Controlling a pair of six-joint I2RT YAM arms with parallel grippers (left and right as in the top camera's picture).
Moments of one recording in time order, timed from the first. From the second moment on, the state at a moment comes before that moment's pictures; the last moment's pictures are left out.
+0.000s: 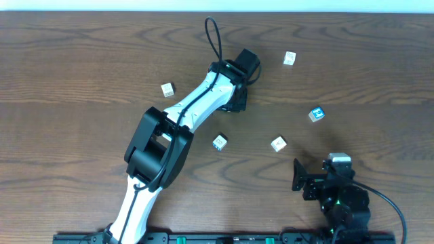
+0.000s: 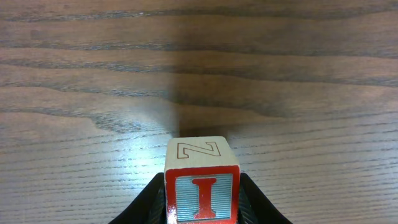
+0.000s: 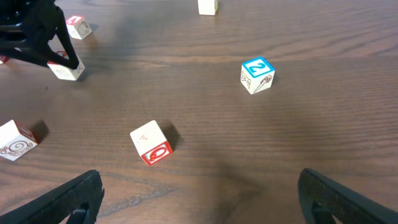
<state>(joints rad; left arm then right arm) -0.63 2.25 1.81 -0.94 -0.07 -0.51 0.12 0.01 0.16 -0.62 -0.01 0.15</state>
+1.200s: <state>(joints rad) -0.58 2.25 1.77 -0.91 0.04 -0.53 0.12 0.01 0.16 -0.62 0.00 0.15</state>
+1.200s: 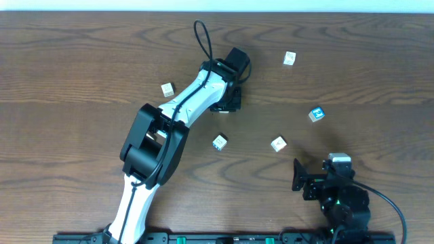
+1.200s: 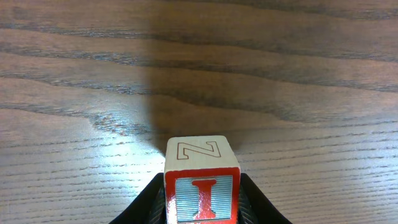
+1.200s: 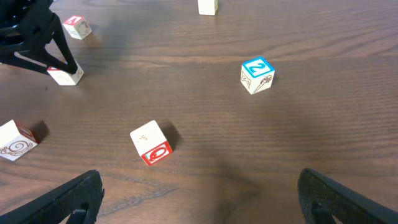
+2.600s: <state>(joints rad) -0.57 2.26 2.04 -0.99 -0.07 -0.42 0.12 0.01 0.16 -0.62 -0.01 0.15</state>
